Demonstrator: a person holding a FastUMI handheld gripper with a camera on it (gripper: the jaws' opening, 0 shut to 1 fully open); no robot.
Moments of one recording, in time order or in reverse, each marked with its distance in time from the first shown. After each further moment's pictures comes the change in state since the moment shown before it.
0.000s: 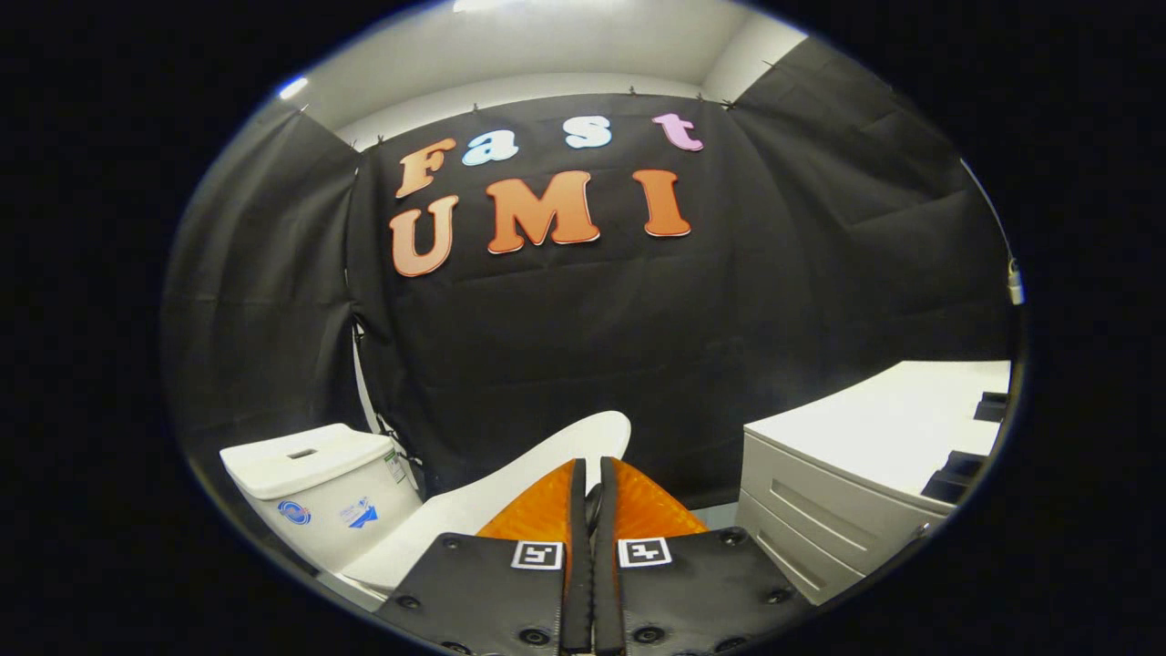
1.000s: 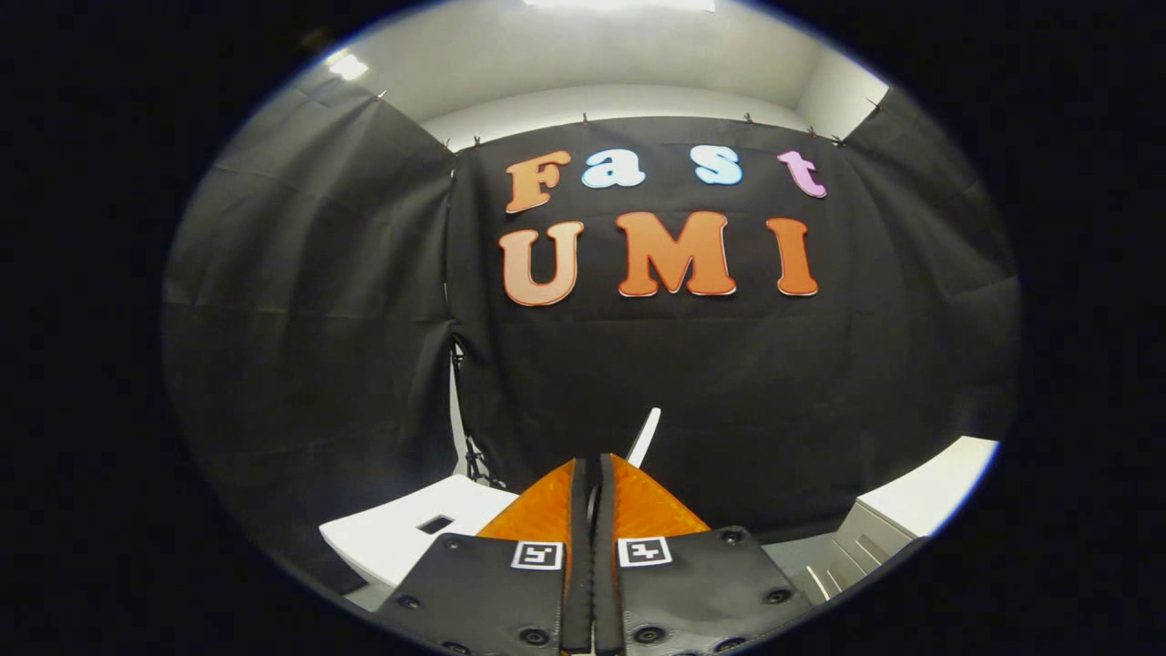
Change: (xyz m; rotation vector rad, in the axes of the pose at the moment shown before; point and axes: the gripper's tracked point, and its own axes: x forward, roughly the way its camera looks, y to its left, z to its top) arm 0.019 0.274 0.123 -0.121 -0.036 0.226
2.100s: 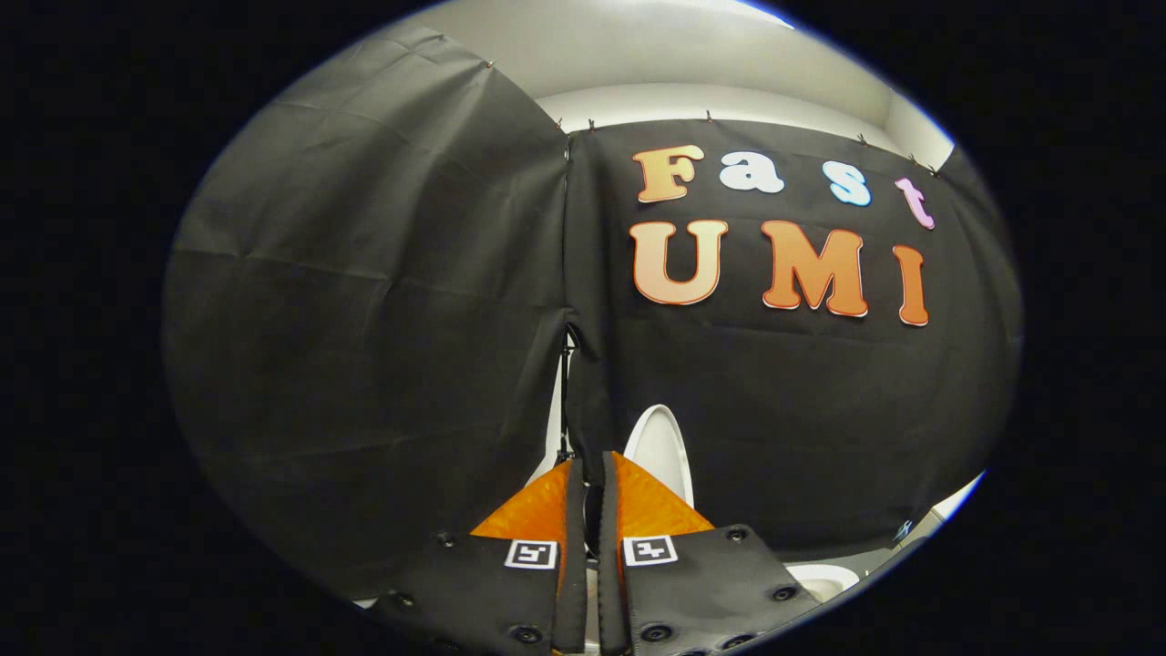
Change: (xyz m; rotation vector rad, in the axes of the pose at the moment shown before) arm 0.043 0.245 -0.013 -0.099 0.008 0.195
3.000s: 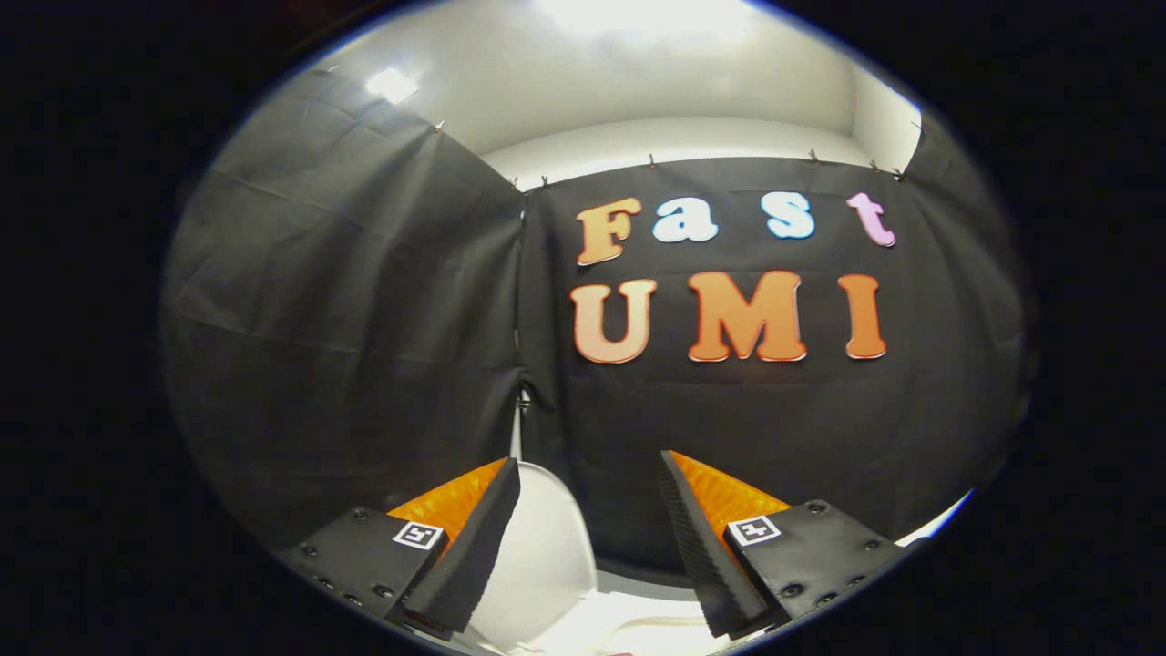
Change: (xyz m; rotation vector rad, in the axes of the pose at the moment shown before) arm -0.120 -0.273 0.084 0.009 -0.149 -0.040
